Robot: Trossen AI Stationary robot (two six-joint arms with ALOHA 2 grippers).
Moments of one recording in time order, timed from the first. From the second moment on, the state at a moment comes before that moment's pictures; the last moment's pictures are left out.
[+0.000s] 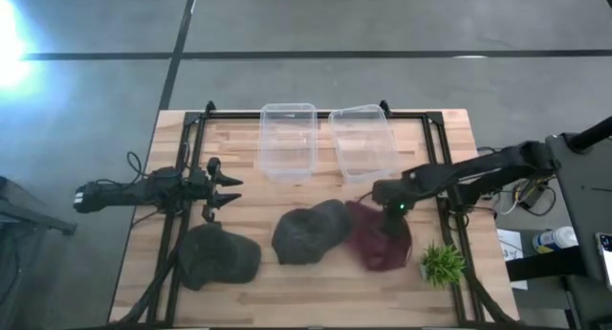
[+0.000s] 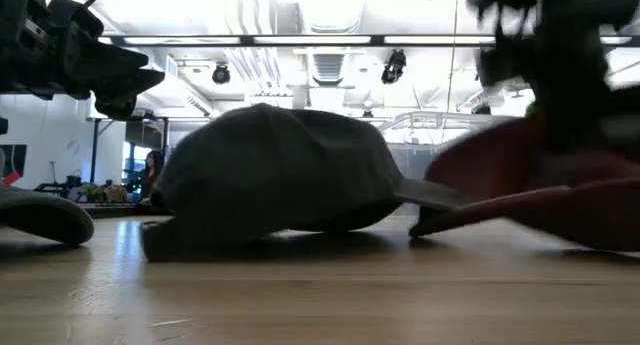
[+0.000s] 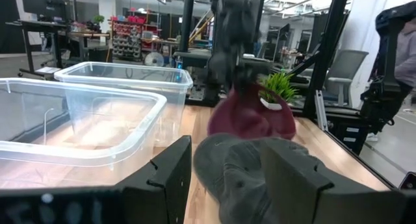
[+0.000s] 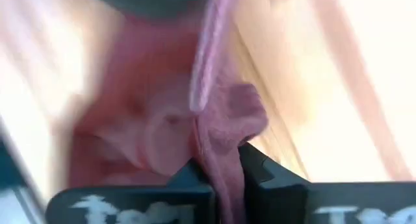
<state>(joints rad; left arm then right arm) 0.02 0.02 0.01 0.02 0.00 -0.11 0.12 1.21 0.84 -0.85 -0.15 0.65</state>
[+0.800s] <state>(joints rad) 0.02 0.03 0.01 0.02 0.00 -0.11 -0.26 1.20 1.43 -0.86 0.74 0.53</state>
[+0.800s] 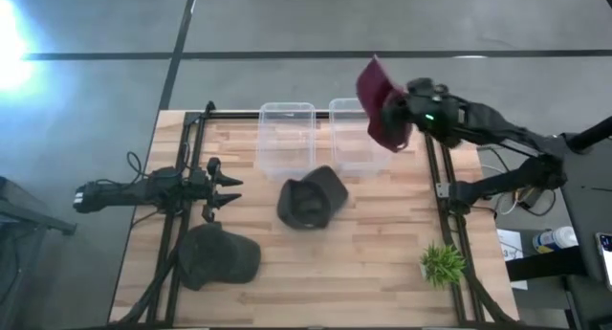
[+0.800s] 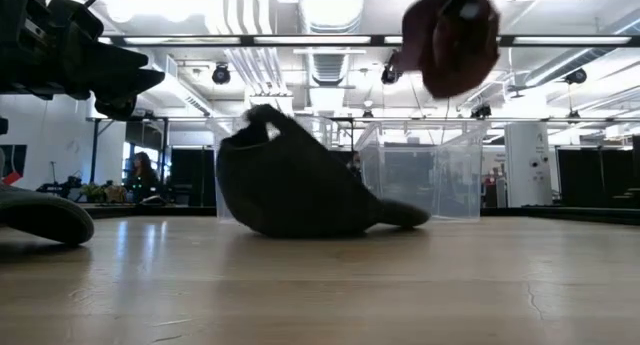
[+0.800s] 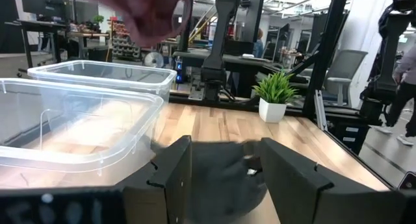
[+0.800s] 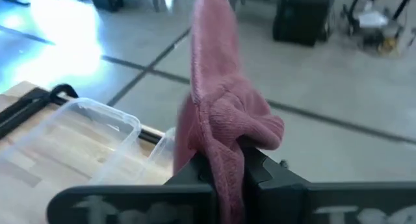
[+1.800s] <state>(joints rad) 0.02 0.03 0.01 0.03 0.00 -0.05 -0.29 1.53 1.41 -1.01 0.58 0.79</state>
